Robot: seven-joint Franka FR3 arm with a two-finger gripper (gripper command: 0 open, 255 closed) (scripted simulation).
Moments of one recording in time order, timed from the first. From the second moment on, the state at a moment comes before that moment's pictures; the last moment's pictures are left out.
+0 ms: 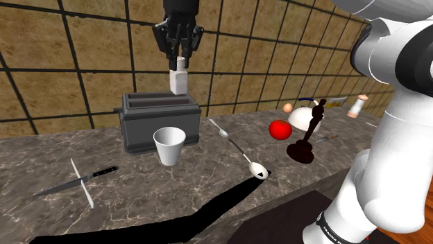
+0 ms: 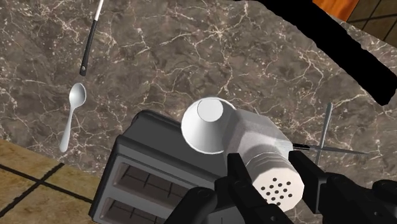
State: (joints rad) arm 0.20 0.16 0.38 -1.21 -0.13 1.39 0.45
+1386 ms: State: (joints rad) arm 0.05 -0.26 0.21 -1.58 0.00 1.37 0.16
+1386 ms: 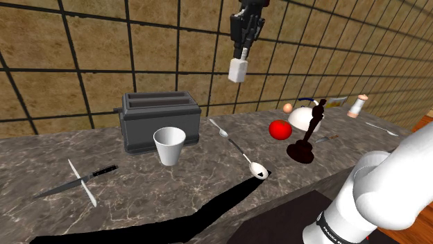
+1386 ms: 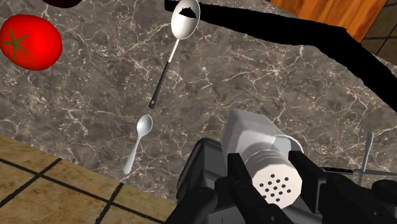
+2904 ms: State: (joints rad) arm -0.07 -0.67 -0.19 -1.90 -0.15 1.32 -0.36
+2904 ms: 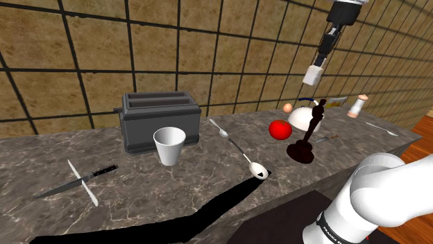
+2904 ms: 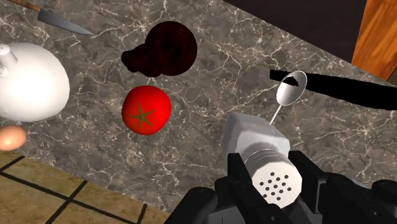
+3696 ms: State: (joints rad) arm -0.08 -0.75 -0.21 -2.11 -0.17 1.45 -0.36
